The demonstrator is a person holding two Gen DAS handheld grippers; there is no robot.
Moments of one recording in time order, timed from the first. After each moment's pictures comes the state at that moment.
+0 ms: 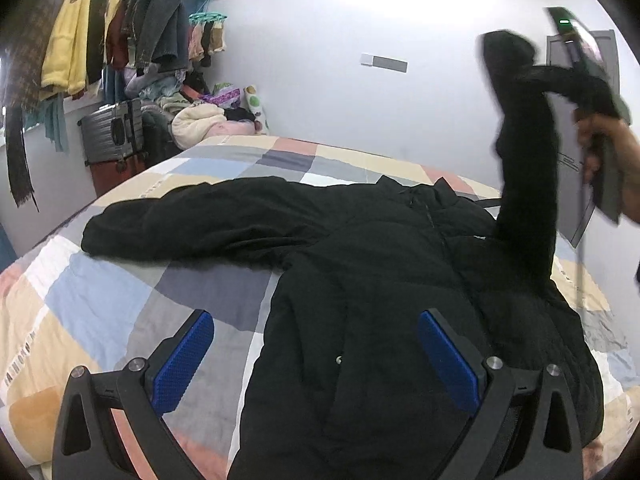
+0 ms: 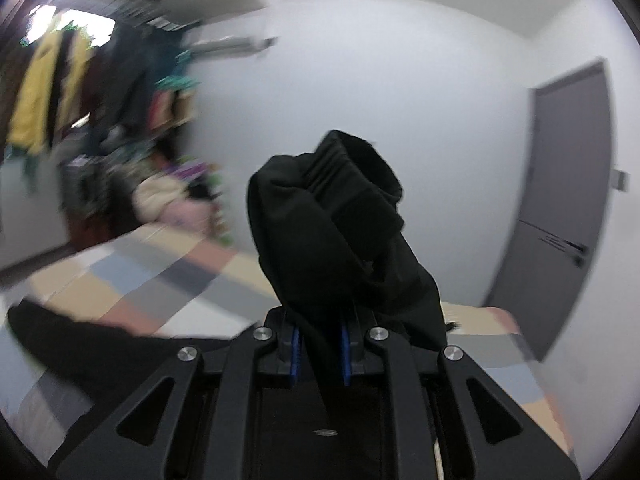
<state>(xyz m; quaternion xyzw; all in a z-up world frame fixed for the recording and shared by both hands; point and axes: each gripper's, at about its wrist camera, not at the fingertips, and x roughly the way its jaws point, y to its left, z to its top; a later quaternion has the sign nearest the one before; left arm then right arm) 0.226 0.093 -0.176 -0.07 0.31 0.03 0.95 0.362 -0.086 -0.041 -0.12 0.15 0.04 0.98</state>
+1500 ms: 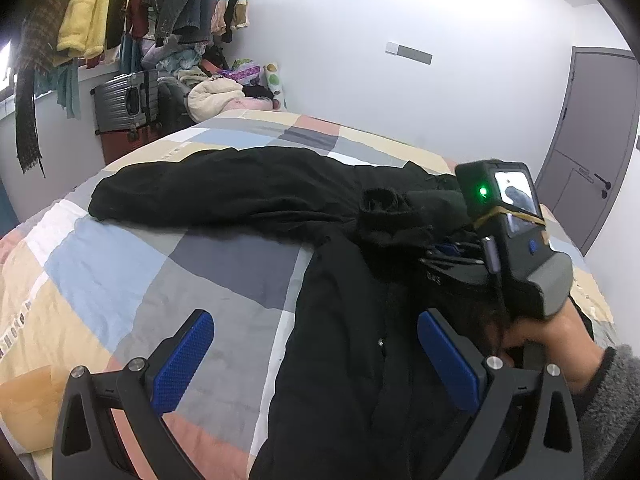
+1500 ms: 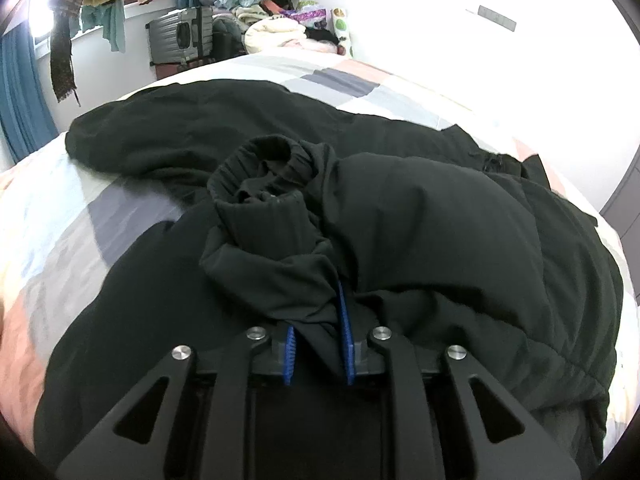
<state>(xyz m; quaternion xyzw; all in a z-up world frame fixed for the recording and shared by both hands) 0.229 0.127 -0.204 -0.10 0.33 0.05 0.94 0.367 0.034 -0.272 -0.15 0.39 0.17 0.89</state>
